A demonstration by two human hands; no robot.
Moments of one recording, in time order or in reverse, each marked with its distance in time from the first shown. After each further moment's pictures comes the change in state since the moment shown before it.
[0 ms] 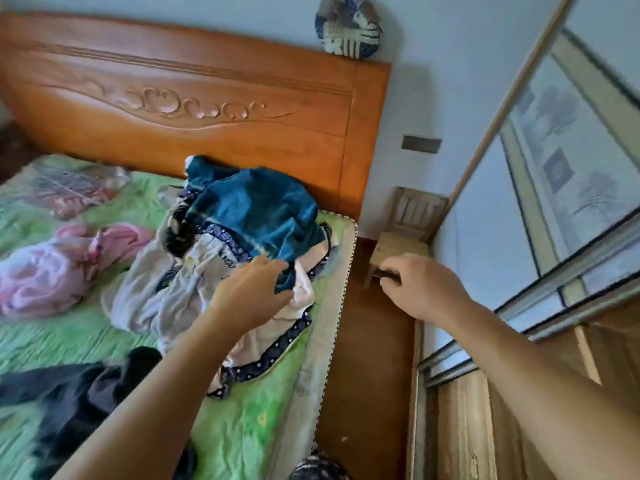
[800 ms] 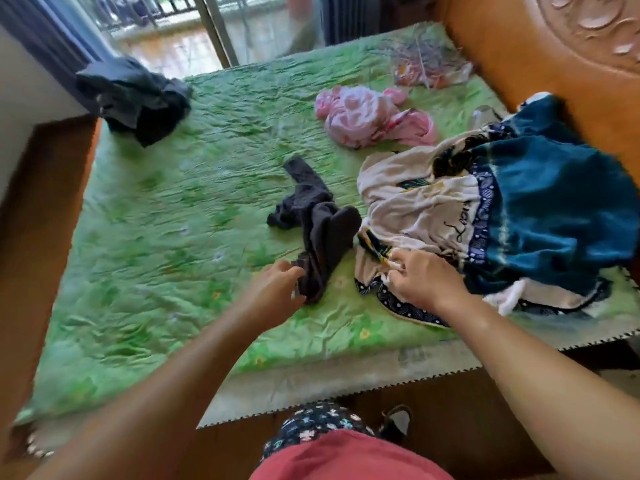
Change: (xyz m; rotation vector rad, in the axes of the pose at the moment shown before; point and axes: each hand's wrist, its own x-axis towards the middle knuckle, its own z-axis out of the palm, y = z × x) left_hand -0.241 -0.072 0.119 -0.249 0.072 -1.008; right_hand 0.052 -0.235 0.145 -0.017 -0.581 -0.906
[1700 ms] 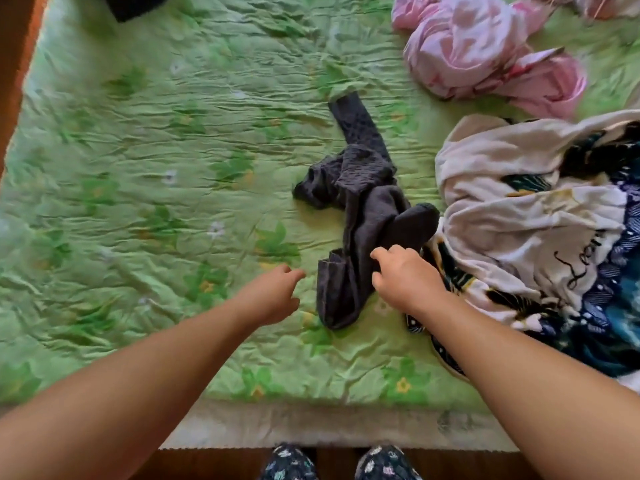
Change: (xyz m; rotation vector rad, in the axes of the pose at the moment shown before) left_hand 0.210 -0.206 0.145 -0.186 -0.331 -0.145; right_hand 0.274 -0.085 0.177 -0.300 -0.345 -0.130
